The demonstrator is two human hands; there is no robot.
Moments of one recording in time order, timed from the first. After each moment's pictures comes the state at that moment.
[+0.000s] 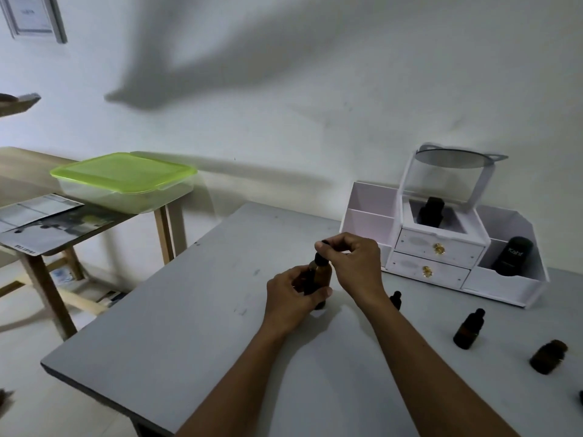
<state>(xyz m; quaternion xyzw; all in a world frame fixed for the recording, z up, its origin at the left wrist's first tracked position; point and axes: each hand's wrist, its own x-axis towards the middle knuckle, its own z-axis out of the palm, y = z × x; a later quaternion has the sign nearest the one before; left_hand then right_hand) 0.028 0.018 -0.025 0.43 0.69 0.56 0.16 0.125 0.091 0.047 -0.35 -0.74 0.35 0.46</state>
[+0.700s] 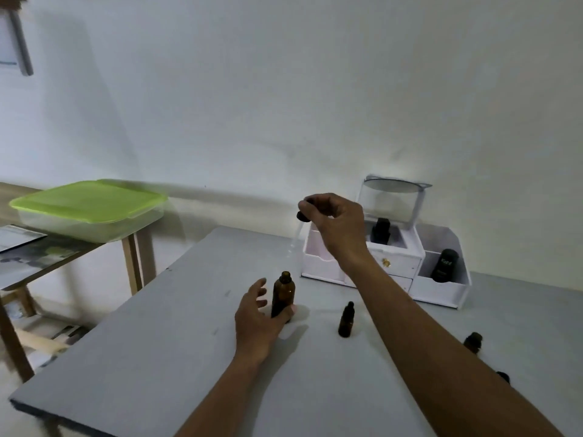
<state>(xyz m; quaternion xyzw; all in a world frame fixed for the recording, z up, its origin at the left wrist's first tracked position) 0.046 -0.003 -0.016 0.35 0.70 0.59 0.16 0.154 0.076 0.161 -0.26 -0.70 0.41 0.52</state>
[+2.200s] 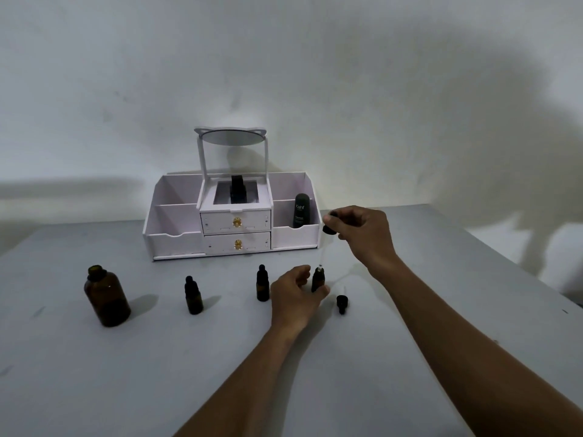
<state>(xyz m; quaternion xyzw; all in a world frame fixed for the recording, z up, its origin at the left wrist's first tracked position) 0.336 0.115 -0.021 0.53 0.61 0.50 0.30 0.465 0.148 0.091 -0.49 -0.63 0.30 0.53</state>
